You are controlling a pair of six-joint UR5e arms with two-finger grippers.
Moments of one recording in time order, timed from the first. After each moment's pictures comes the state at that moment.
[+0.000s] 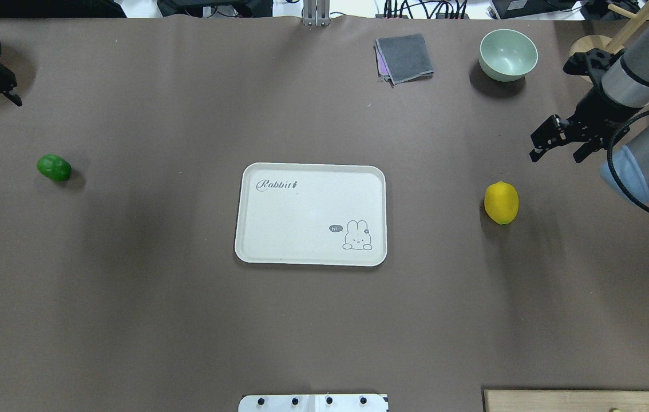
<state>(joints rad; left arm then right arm) -1.24 -1.89 -1.48 -1.70 -2.35 -0.96 1.05 -1.26 1.63 -1.57 2.41 0.57</state>
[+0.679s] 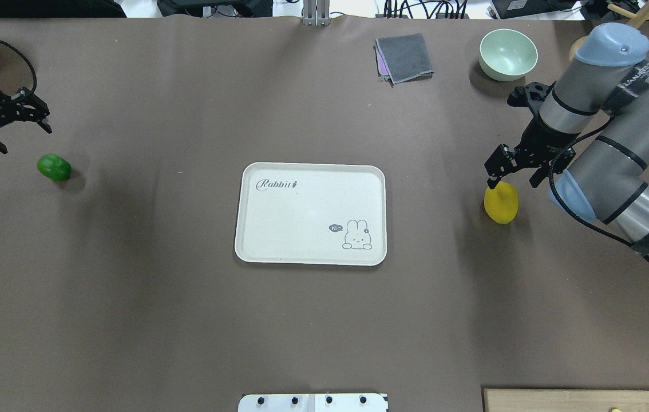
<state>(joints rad) -1.16 -1.89 -1.35 -1.82 -2.35 -1.06 0.93 -1.21 1.56 -1.57 2.41 0.59</state>
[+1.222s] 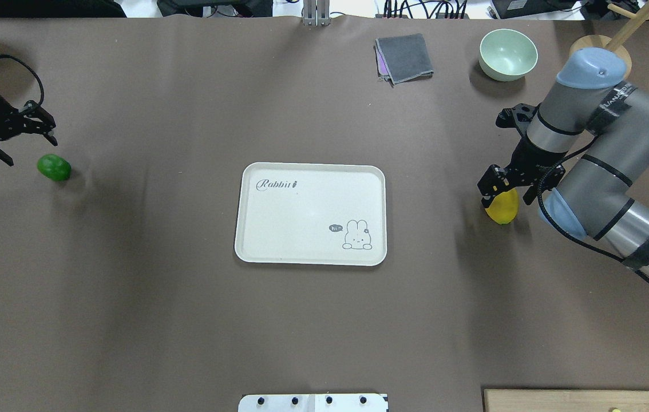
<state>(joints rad) -1.13 -1.89 -1.32 -1.82 -2.38 -1.06 0.88 -1.22 1.55 -1.57 2.40 0.58</state>
